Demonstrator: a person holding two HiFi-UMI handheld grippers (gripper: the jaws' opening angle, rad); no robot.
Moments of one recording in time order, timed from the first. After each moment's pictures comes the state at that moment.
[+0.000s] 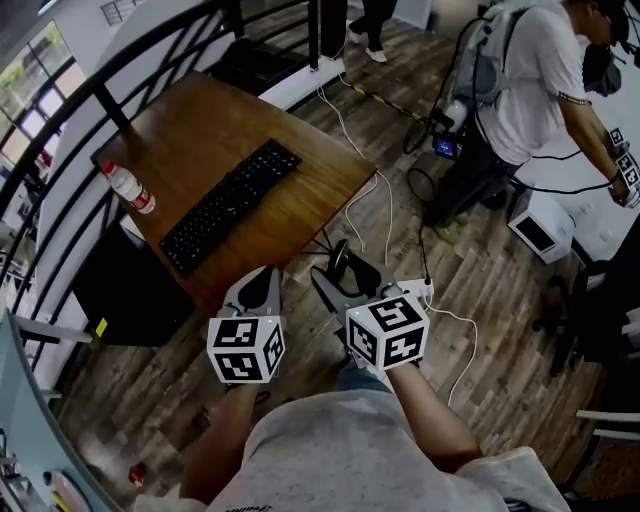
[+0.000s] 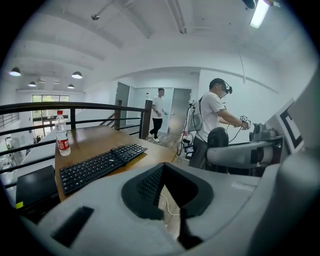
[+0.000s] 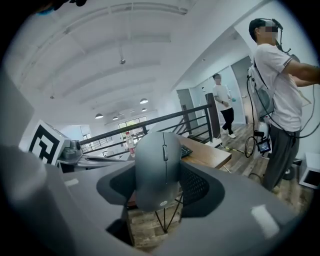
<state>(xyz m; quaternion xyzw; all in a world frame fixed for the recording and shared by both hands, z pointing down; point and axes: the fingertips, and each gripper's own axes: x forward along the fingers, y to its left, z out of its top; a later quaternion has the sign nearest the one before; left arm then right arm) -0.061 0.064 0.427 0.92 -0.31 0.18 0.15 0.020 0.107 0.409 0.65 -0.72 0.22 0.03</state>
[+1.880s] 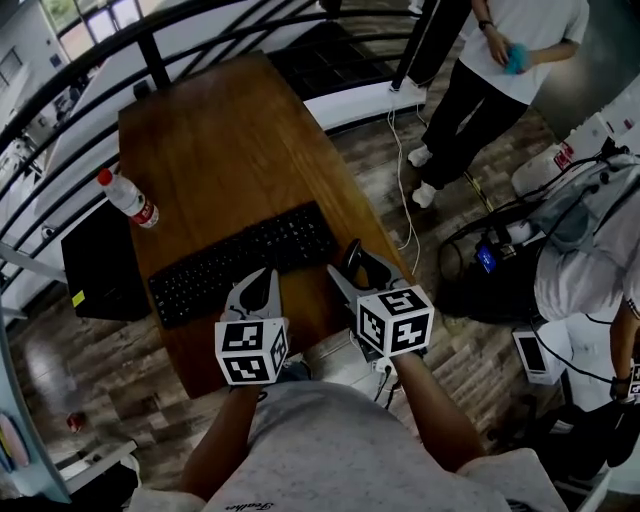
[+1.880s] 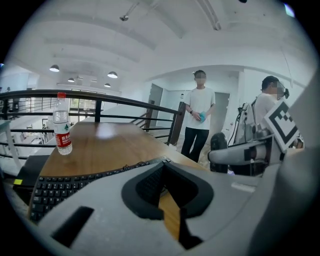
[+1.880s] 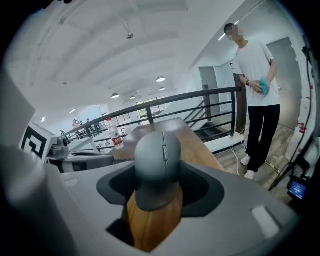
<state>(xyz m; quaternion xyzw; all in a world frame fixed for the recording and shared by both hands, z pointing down) 0.021 -0.199 0.473 0.84 -0.48 0.14 0.21 0.144 -0.194 0.467 0.54 -0.79 0.25 0.15</state>
